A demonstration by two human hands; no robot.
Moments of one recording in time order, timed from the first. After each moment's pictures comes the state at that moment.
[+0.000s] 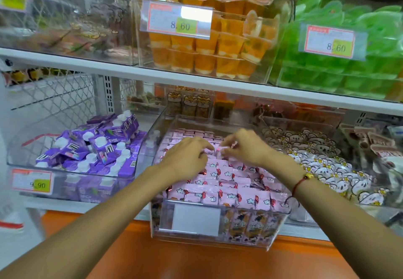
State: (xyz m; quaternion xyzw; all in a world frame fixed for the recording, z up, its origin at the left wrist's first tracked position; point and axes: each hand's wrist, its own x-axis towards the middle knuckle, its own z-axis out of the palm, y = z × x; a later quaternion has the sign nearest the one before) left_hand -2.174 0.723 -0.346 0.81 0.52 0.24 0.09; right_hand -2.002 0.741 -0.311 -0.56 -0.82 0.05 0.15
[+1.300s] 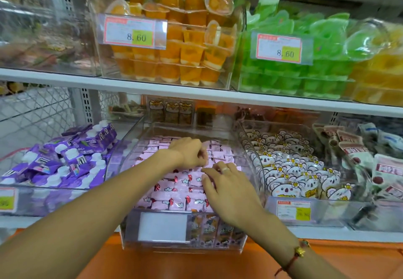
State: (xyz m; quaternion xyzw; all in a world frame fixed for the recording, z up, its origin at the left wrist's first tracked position) left_hand -2.117 0.766 -0.326 0.85 0.51 0.09 0.08; right_hand -1.985 0.670 -0.365 -0.58 -0.80 -0.07 0.18
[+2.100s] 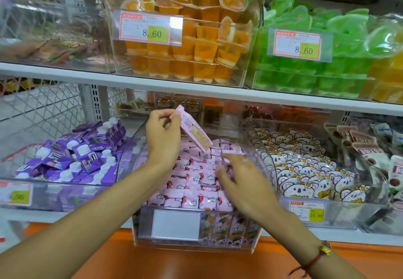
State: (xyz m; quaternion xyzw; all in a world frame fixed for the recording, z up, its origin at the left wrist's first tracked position) left_hand -2.144 0.702 -0.305 0.45 0.43 0.71 0.33; right_hand -1.982 0.670 -0.354 -0.57 -0.77 0.00 0.29
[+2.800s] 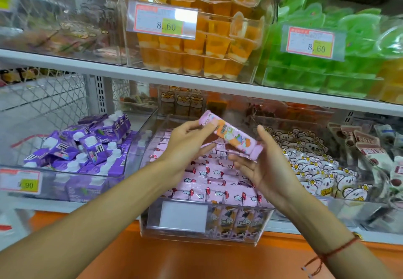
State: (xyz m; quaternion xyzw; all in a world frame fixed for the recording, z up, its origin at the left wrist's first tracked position) left_hand -2.141 0.695 -0.319 0.44 0.37 0.59 0.57; right_hand -1.983 0.658 -0.314 -0.38 -0.40 0.60 0.57
